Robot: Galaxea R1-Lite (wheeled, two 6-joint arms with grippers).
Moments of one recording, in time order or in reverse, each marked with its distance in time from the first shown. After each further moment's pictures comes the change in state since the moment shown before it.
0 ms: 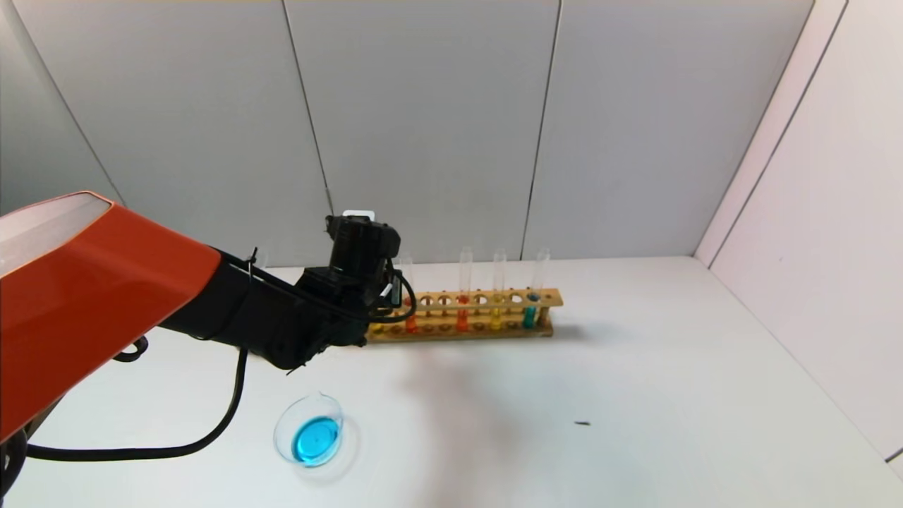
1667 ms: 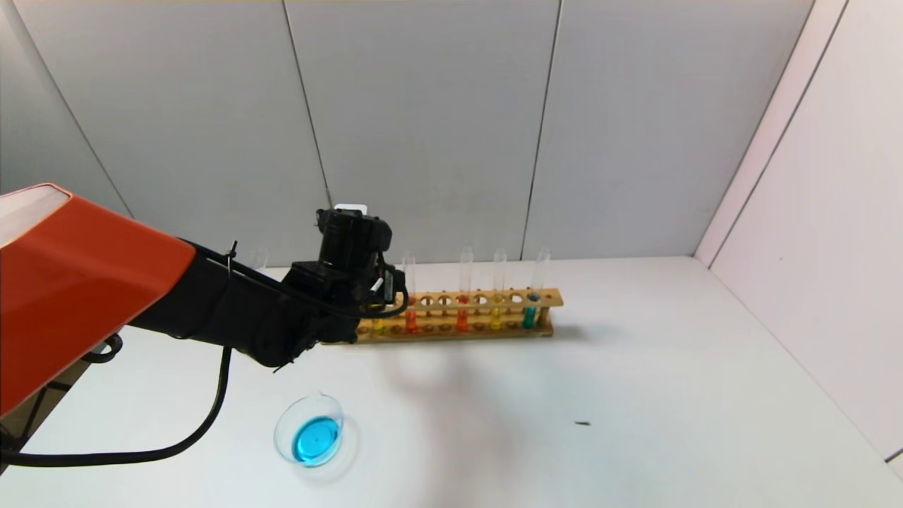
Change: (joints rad) left arm 0.004 -0.038 0.009 0.028 -0.012 0.002; right arm 0.000 0.000 0.000 0.000 0.000 0.000
